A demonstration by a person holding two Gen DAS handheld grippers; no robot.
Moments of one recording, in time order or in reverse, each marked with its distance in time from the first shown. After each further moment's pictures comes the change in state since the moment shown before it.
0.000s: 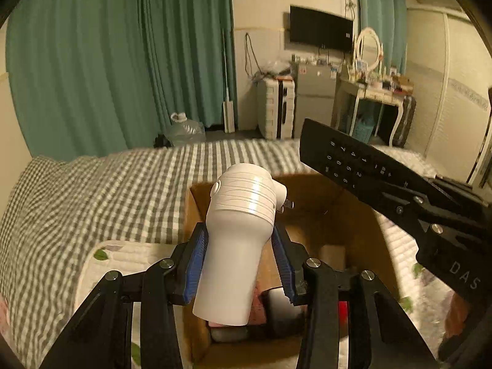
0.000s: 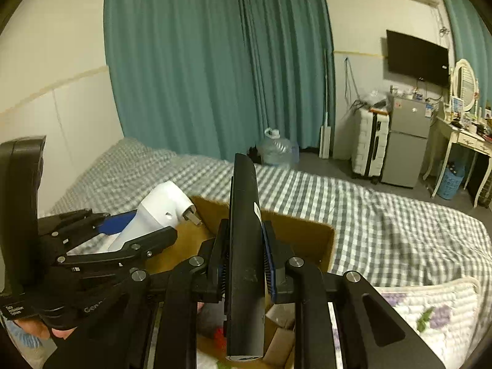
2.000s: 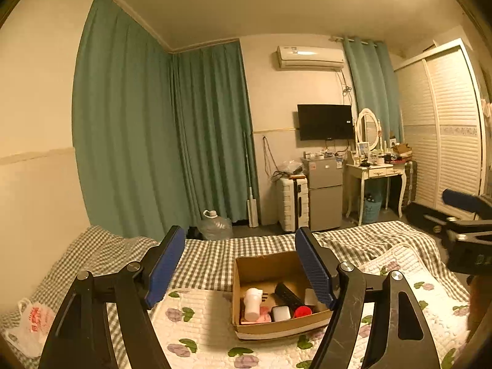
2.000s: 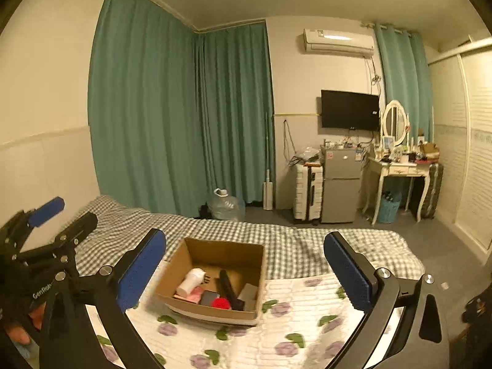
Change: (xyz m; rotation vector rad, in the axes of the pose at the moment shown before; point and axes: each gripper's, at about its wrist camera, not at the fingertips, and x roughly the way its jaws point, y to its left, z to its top) left arm -0.266 -0.015 -0.040 0.005 -0.504 0.117; right arm -0.248 0.061 -0.009 0.067 -0.306 -0.271
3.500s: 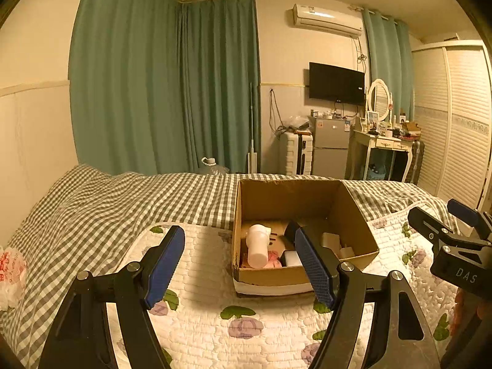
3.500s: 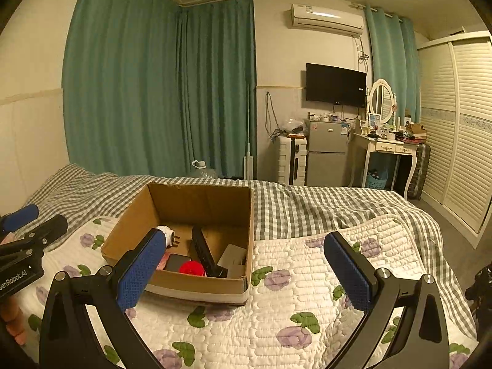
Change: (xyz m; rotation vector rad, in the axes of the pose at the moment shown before) left arm 0.077 0.023 -0.116 -0.084 0.207 -0.002; right arm 0.094 0.001 -0.115 -0.010 0.087 -0.113
